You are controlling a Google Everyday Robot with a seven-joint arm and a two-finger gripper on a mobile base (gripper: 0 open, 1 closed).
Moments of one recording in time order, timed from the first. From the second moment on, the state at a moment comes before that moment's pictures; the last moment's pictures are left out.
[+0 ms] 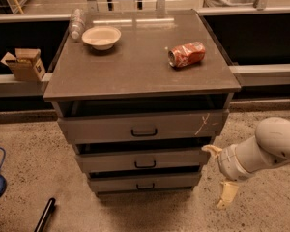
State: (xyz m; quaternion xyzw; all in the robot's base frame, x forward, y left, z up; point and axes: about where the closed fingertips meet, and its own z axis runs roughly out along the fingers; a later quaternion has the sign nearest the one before) arm 0.431 -0.205 0.606 -0.68 0.69 0.14 0.20
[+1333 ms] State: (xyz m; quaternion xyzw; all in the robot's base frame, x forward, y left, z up) arm 0.459 -0.165 0.562 -0.66 0.64 0.16 0.35
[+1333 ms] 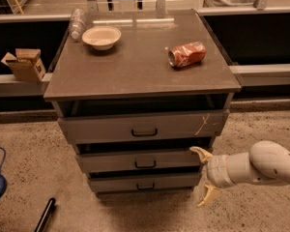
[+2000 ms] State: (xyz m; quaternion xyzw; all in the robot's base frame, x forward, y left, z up) arm 0.484 -0.189 0.522 -0.71 0.64 0.09 0.28
